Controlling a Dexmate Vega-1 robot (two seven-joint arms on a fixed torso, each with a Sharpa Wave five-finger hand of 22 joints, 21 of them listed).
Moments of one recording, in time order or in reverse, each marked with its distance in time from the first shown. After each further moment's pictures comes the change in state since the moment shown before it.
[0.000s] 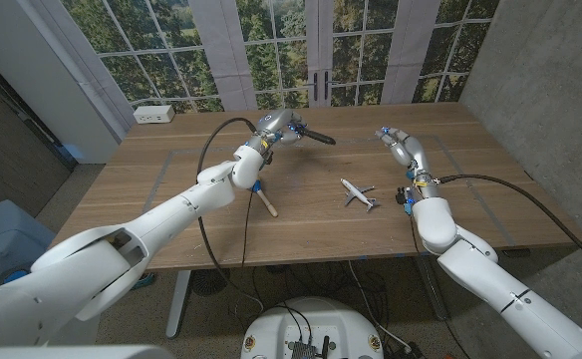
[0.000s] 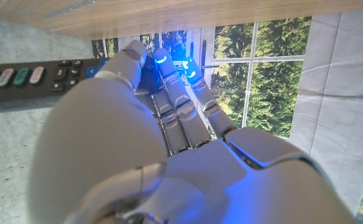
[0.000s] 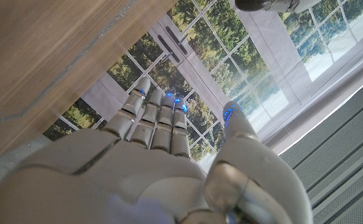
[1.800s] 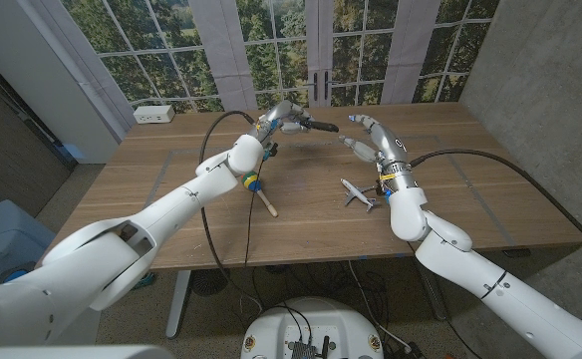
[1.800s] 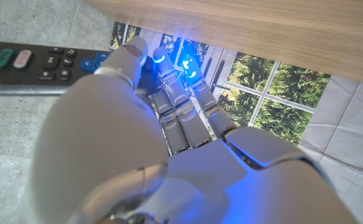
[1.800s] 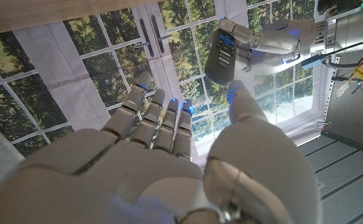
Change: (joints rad) left arm -0.036 -0.044 -0.055 0.057 -0.290 -0.112 -0.202; left_hand 0.017 -0.017 -0.016 0.000 0.081 0.055 -0.023 -0.054 0.001 0.023 -0.016 -0.007 0.029 0.022 -0.011 -0.024 -0.002 -0.007 0.000 0.062 -0.019; right arm 0.134 -0.027 -0.195 -0.070 -0.415 -0.228 -0.021; right_hand 0.223 -0.100 0.004 0.002 -0.024 -0.002 -0.095 0.004 0.005 -0.036 -0.082 -0.015 -0.024 0.013 -0.012 0.000 -0.016 0.060 -0.020 -0.011 0.000
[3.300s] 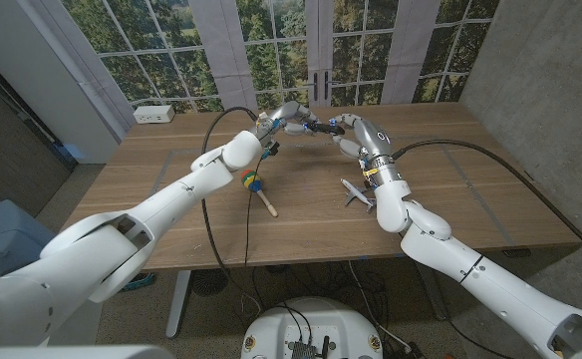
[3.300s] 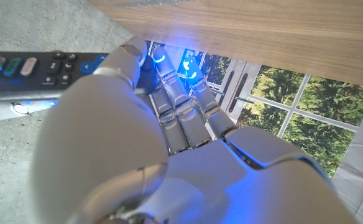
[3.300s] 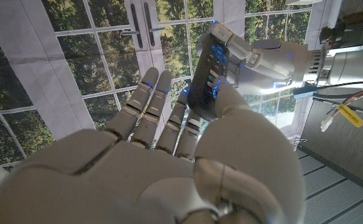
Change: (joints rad) left arm -0.032 0.009 0.004 0.048 -0.040 -0.125 -0.139; left_hand -0.012 -0.001 -0.012 0.004 0.025 0.014 0.014 -0.032 0.004 0.020 0.005 -0.013 0.008 0.001 0.002 -0.008 0.002 -0.022 0.000 0.036 -0.009; right arm 0.122 0.053 -0.094 0.126 -0.139 0.004 -0.013; right_hand 0.212 0.112 -0.064 0.031 -0.004 0.254 -0.104 0.081 0.005 0.231 -0.102 0.087 0.047 0.228 -0.010 0.262 0.200 0.112 -0.091 0.084 0.024
